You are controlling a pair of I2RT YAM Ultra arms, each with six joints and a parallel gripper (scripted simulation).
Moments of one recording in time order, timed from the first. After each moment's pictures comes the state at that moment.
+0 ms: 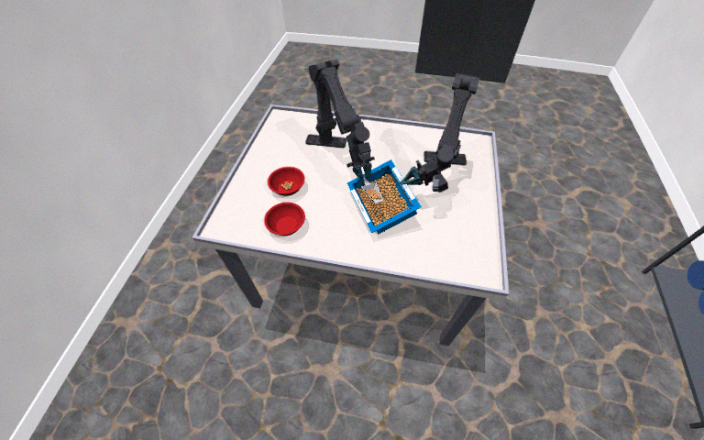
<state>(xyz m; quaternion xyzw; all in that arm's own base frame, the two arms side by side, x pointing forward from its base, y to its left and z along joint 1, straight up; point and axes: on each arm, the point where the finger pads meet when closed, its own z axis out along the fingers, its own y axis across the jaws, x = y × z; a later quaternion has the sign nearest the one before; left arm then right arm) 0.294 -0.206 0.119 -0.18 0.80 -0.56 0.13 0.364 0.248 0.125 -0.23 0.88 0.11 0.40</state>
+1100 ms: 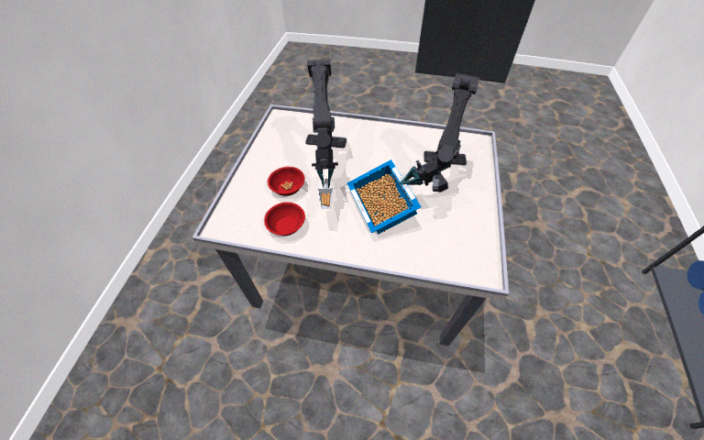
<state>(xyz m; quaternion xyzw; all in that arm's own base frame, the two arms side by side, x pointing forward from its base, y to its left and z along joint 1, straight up) 0.294 -0.206 0.119 -0.18 0.80 -0.56 0.13 0.384 0.089 0.104 -0.09 0.93 0.04 0.37</state>
